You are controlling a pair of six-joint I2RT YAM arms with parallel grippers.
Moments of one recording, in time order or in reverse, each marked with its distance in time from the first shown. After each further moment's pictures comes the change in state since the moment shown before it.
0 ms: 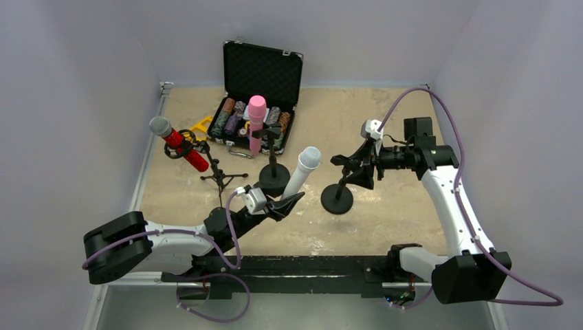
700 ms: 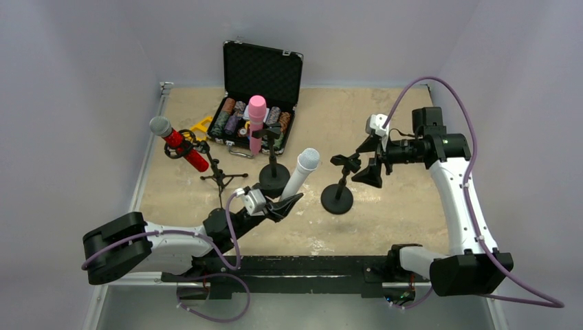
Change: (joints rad) left arm 0.000 -0.007 -0.016 0.000 -0.008 0.007; right arm -0.037 0.051 0.195 -0.269 0.045 -0.213
